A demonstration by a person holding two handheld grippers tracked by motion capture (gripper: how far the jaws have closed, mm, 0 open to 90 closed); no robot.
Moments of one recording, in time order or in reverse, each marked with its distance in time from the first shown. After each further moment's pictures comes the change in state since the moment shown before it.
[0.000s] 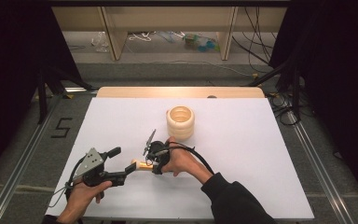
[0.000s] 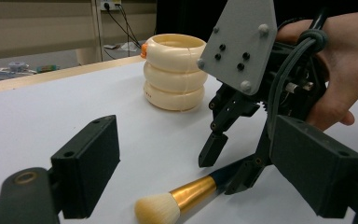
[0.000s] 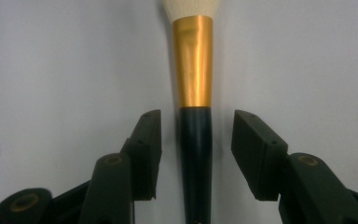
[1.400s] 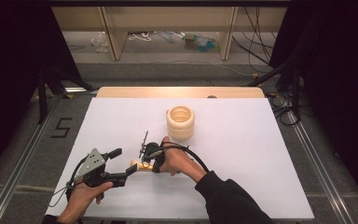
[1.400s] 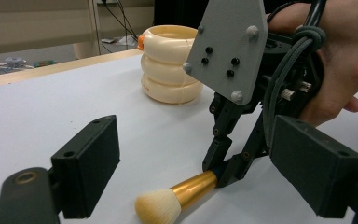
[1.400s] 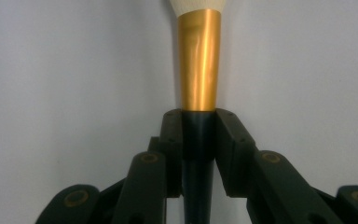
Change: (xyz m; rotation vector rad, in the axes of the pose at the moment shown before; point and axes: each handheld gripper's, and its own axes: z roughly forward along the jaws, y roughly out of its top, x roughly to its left) left arm -0.001 -0.002 0.002 0.032 -0.004 0.015; right arm 0.002 0.013 0.003 0.105 -0.006 -0.077
